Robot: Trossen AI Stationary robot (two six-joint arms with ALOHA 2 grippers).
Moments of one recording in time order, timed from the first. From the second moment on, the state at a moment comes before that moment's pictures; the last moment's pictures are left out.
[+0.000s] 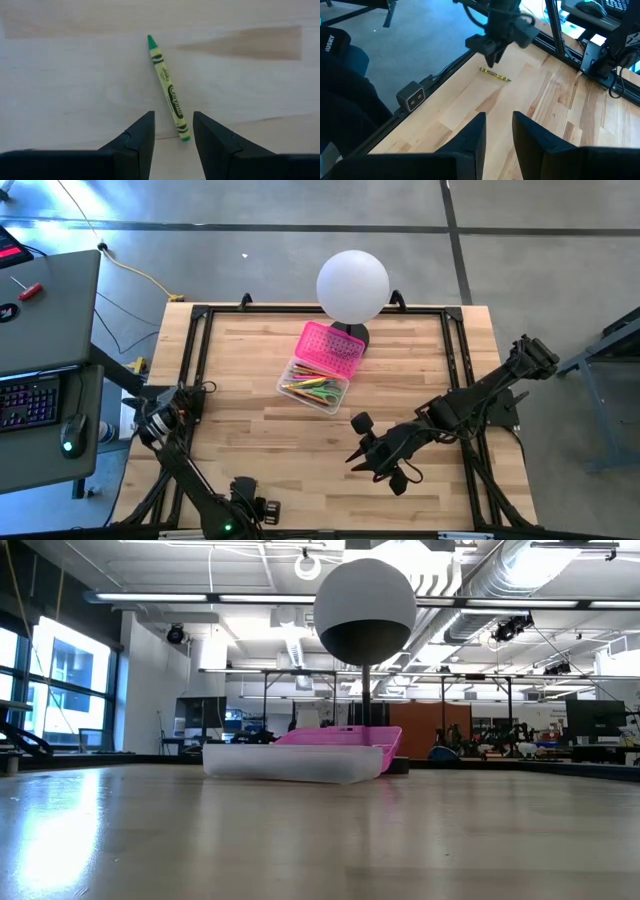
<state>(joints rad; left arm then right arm) -0.94 2.12 1.67 -1.17 -0.26 -2.44 0.54 1.46 1.23 -0.31 0.10 -0.19</state>
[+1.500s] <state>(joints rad) -0.95 2.24 1.57 -1.18 -0.42 -2.47 0.54 1.46 1.23 -0.31 0.10 -0.19</state>
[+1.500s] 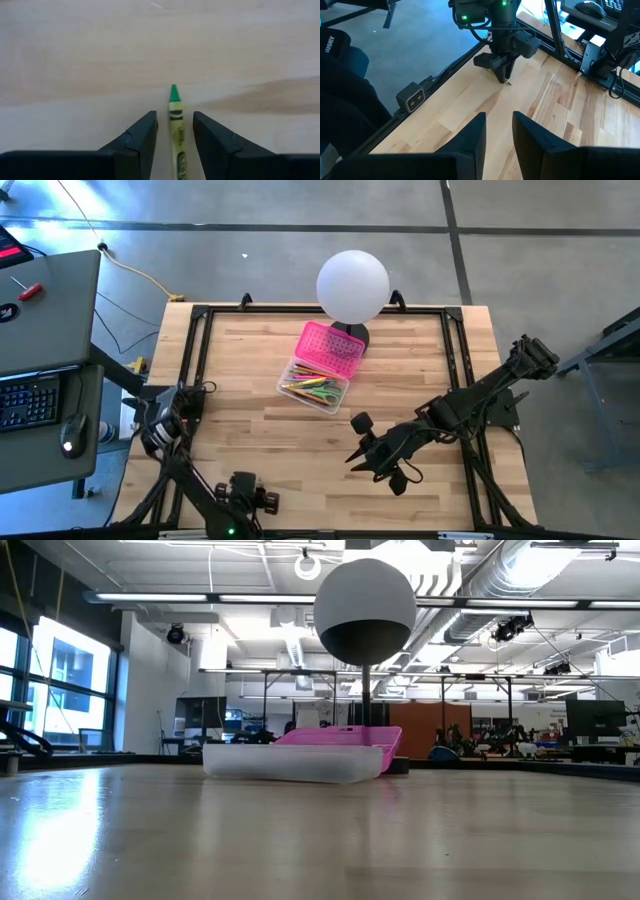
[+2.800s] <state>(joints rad) -1.05 2.35 1.59 -1.36 -0.57 -2.50 0.54 1.46 1.23 -0.30 0.10 -0.19</state>
